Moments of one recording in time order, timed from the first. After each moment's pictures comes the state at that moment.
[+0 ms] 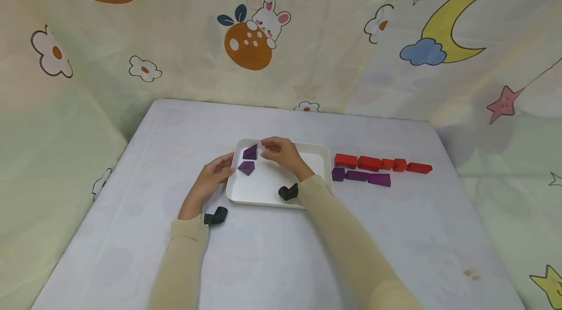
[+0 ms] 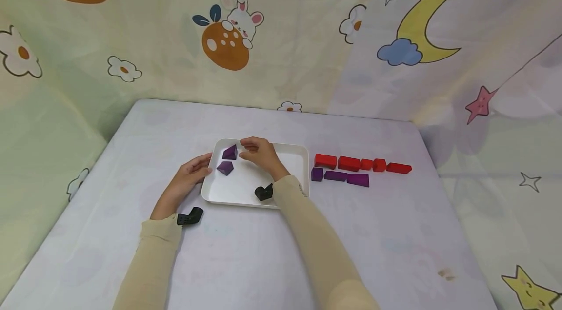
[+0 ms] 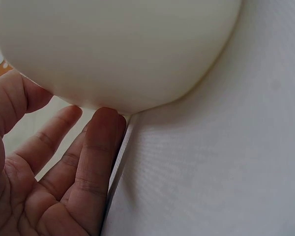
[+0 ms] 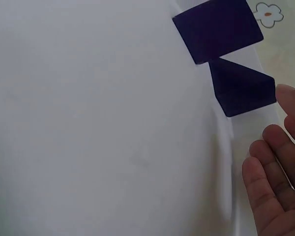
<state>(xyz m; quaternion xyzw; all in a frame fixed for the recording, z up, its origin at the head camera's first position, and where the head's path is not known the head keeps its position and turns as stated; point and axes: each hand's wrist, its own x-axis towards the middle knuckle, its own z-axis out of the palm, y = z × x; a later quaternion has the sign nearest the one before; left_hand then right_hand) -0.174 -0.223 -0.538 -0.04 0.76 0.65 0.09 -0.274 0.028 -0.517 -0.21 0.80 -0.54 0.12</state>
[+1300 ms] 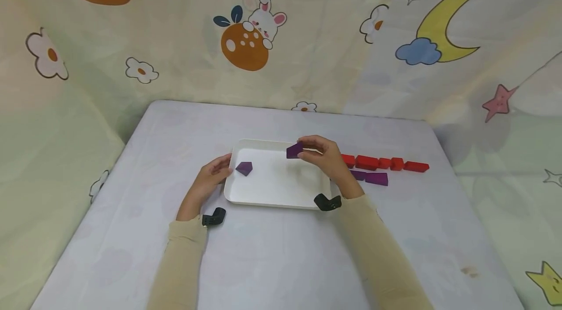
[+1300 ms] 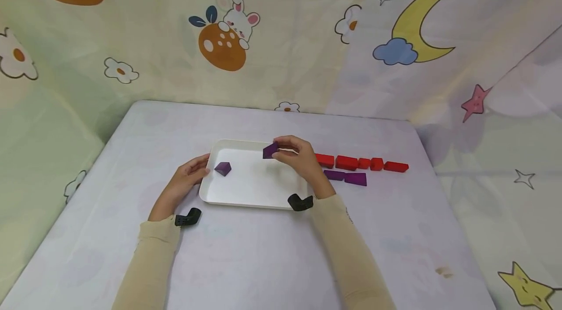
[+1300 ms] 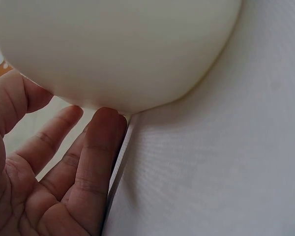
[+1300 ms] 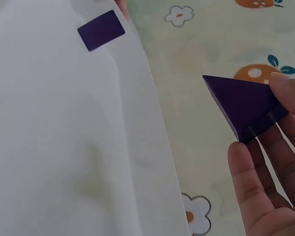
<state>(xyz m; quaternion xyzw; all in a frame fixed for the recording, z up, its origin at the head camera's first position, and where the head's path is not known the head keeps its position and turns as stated) -0.173 -0.222 -0.536 -0.03 0.75 0.65 0.09 -0.233 0.128 -0.465 -0.18 0.76 -0.61 0.07</state>
